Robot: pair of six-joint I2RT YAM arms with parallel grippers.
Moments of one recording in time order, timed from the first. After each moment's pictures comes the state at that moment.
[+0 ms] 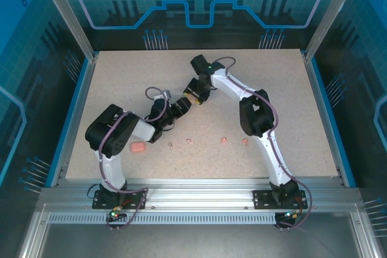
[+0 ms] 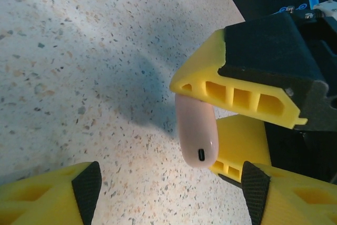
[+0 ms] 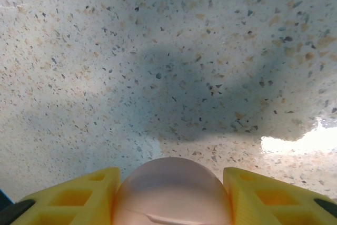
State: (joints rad) left arm -0.42 1.91 0.67 0.85 0.10 -1.00; right arm 0.54 2.46 2.19 -0.95 -0.29 1.10
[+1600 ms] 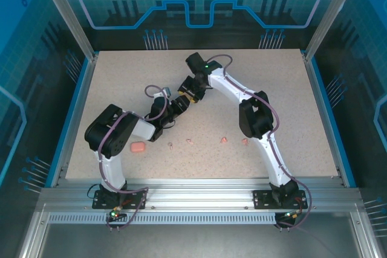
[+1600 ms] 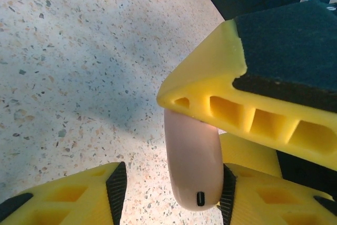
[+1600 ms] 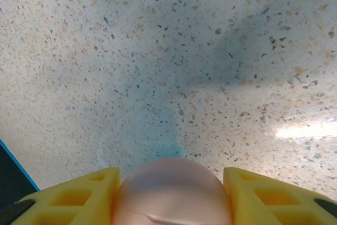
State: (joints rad) left arm -0.42 1.89 0.68 0.86 0.07 -1.01; right arm 0.58 2.43 2.23 -0.95 -0.31 1.11
